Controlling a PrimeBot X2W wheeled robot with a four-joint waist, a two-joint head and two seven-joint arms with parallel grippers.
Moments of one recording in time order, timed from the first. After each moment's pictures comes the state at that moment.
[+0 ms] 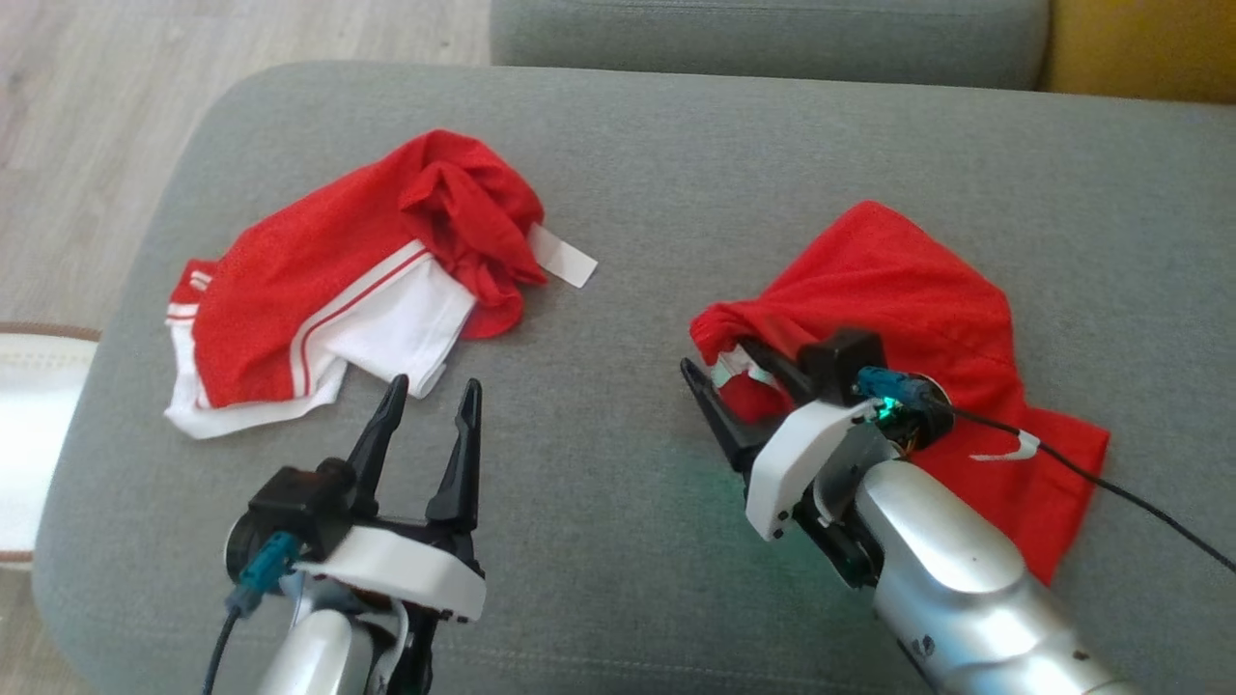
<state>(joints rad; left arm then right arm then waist) -0.07 0.05 -0.27 0.18 -0.27 -0.04 -0.25 -0.53 -0.06 0.62 0.76 0.41 0.13 -0.07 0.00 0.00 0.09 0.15</state>
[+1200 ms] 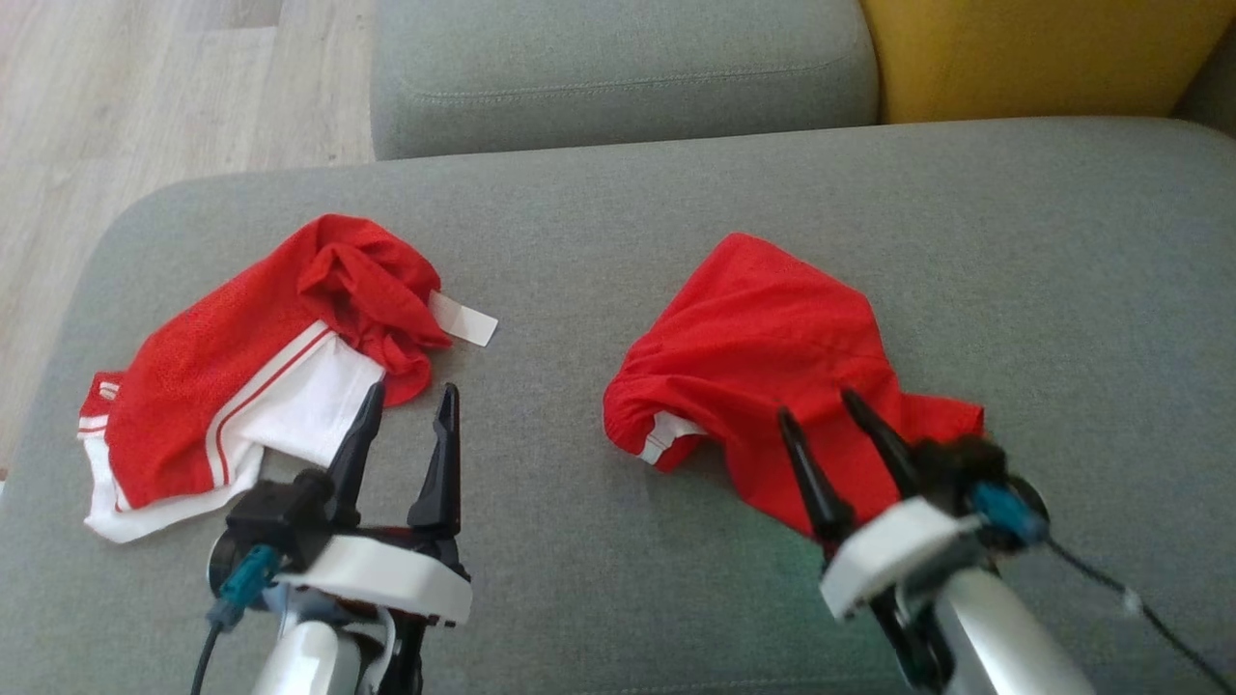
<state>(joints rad) -0.04 0.05 -0.24 0.16 -0.28 -0.02 -0.25 -0.23 -0.06 0.33 0.52 0.22 0.13 -0.16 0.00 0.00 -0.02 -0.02</state>
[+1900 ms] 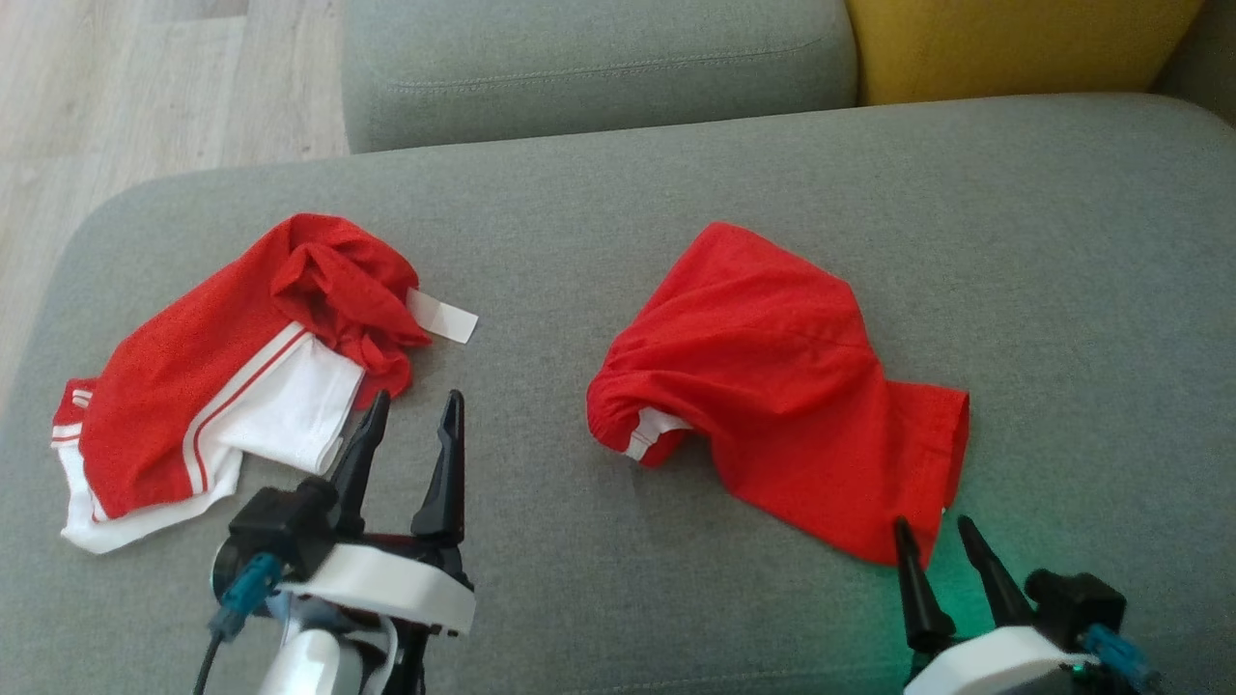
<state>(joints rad) -0.02 0.05 -0.25 0.14 -0.28 -0.03 -0.25 0.05 -0.05 0.12 0.46 0.27 0.13 -0.24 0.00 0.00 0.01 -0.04</state>
